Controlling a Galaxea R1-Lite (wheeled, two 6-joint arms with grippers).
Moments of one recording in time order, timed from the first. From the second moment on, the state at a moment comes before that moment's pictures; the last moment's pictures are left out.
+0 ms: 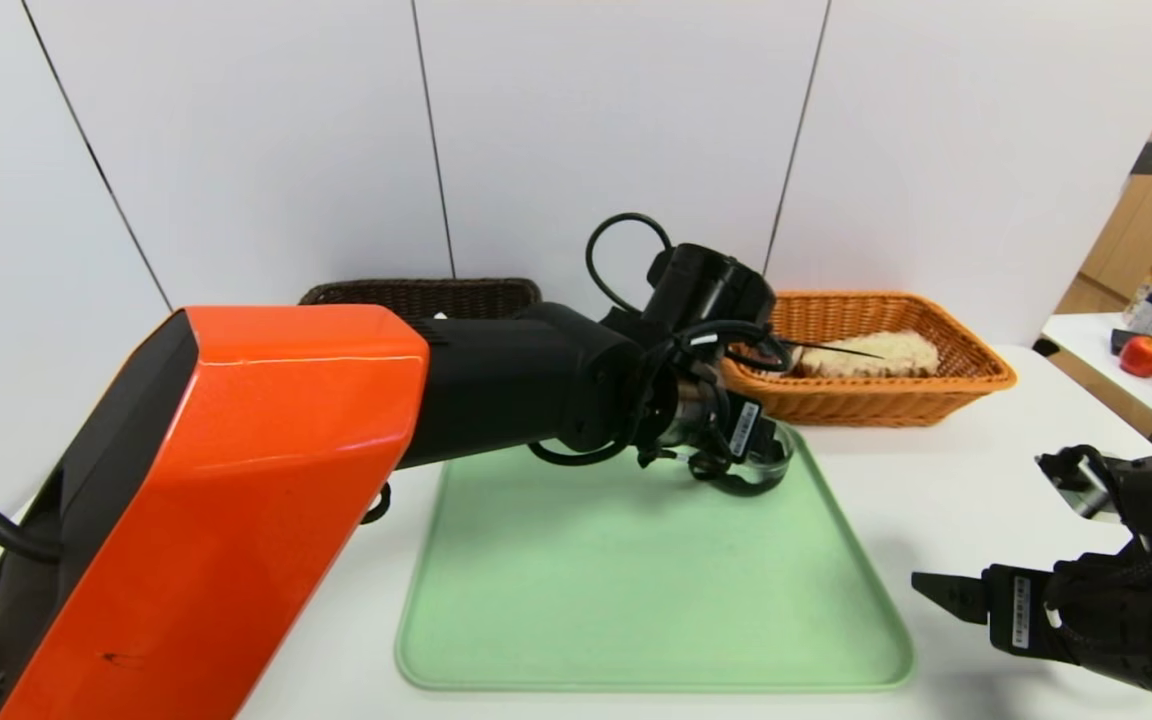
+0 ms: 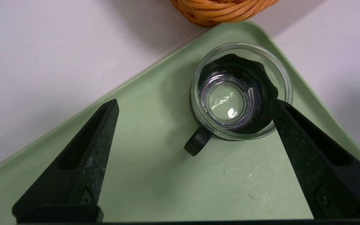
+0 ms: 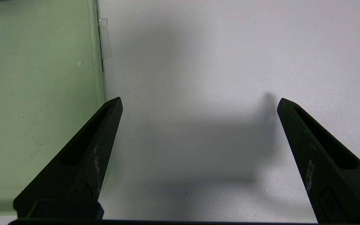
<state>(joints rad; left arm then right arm) -0.87 2.30 -1.99 0.25 0.17 -0.17 0.25 1.37 -0.40 -0.19 -0.16 0.33</state>
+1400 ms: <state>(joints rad) -0.88 2.36 -1.99 0.24 0.18 -0.12 0.26 1.35 -0.36 -0.20 -0.16 0.33</state>
